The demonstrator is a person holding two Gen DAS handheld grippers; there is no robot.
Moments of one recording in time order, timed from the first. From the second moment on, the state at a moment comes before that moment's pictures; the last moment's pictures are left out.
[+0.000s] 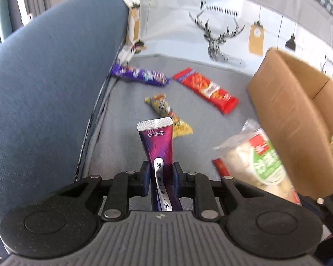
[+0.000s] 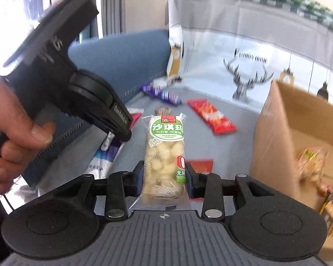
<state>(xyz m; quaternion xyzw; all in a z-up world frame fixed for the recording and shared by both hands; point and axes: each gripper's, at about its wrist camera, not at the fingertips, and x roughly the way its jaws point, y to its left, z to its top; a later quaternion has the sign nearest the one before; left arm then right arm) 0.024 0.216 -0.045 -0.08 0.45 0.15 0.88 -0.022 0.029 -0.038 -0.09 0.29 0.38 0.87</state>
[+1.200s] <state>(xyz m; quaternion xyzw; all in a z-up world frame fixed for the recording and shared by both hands) 0.083 0.076 0.011 -0.13 0.21 0.00 0.97 0.089 -0.163 0.011 -0.03 0.26 0.15 0.95</state>
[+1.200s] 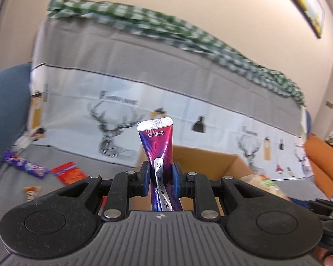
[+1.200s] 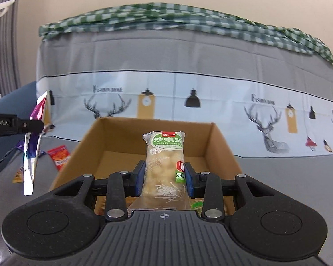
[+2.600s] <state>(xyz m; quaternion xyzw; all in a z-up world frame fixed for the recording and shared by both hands) 0.096 0.017 0.002 -0.11 0.19 -0.08 0.97 0.094 -0.183 0.002 -0.03 0.28 0.13 0.95</state>
